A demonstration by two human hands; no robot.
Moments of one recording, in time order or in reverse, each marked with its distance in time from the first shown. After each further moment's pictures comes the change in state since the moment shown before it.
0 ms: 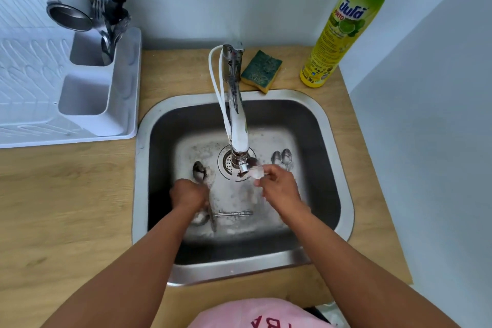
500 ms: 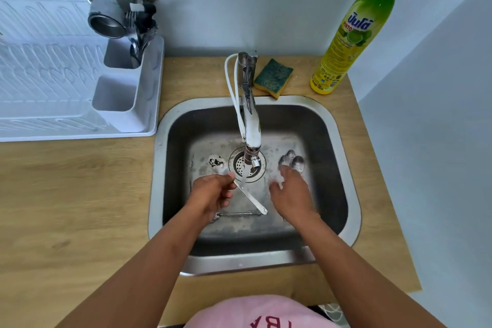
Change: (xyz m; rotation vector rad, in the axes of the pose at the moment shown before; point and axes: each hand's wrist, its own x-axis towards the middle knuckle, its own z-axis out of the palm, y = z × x) left_hand -0.061 0.022 -0.017 -0.666 -0.366 -0.009; right_hand -0.027 -0.007 -0.007 -0.555 0.076 -0.195
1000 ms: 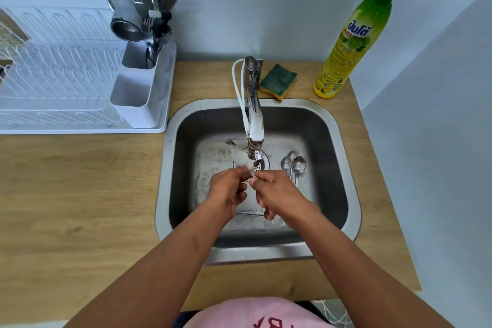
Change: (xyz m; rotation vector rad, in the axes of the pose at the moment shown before) left_hand -0.032 0.003 0.032 -0.146 0.040 -0.017; right_hand -0.033 -0.046 -0.016 0.536 -0.392 0.054
